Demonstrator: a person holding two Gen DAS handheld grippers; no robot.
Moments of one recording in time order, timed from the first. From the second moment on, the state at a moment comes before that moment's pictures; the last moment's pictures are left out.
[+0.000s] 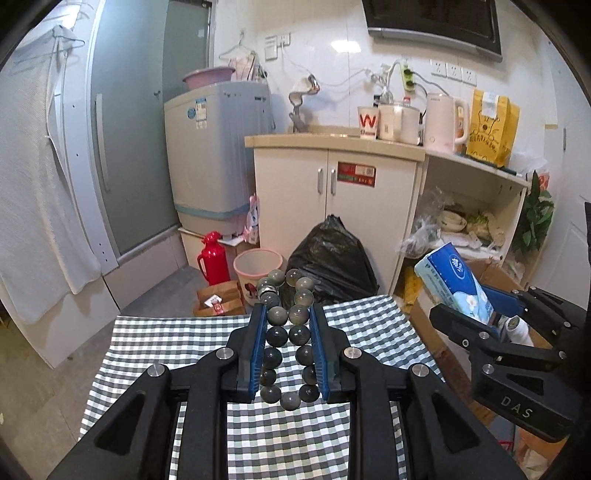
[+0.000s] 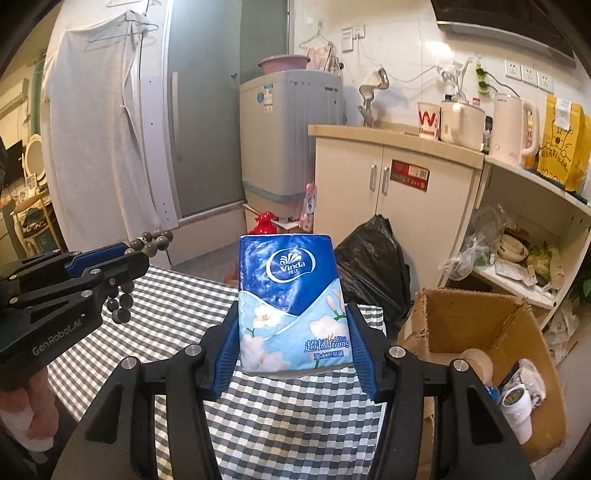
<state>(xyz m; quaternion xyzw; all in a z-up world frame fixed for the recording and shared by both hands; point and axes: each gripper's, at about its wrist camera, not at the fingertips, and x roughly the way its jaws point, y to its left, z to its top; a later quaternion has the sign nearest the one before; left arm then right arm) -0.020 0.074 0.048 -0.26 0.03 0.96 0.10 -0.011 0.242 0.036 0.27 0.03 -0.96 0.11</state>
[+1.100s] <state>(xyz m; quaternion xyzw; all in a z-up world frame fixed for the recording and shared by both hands) -0.005 0.148 0.084 -0.23 0.04 0.96 0.18 0.024 0.318 0.075 0.24 0.02 -0.97 0.03</state>
